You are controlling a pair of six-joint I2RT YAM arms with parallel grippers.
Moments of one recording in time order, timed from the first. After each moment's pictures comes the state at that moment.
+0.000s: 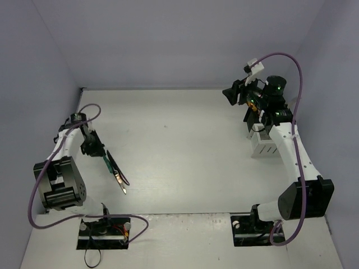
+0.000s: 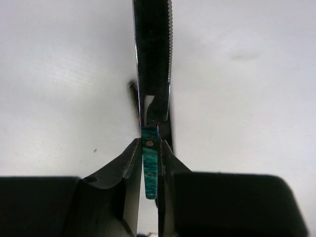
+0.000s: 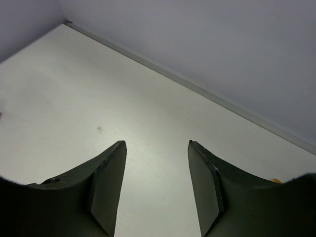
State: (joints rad) left arm 0.23 1.52 1.08 -0.81 0.14 -0.31; right arm 0.08 1.38 1.29 -0.08 -0.56 -0.10
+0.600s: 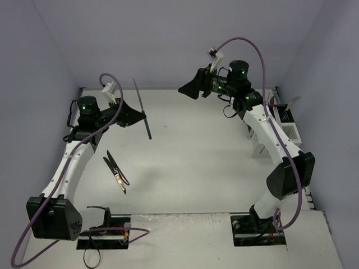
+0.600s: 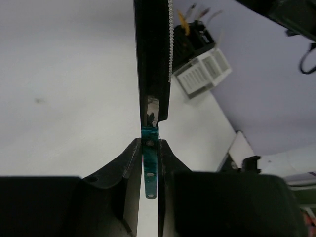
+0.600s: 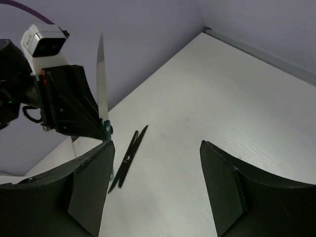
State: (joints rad) left arm -0.07 1.22 1.06 -0.10 0.86 -0.51; right arm 0.37 1.64 1.61 -0.10 -0.74 0.38
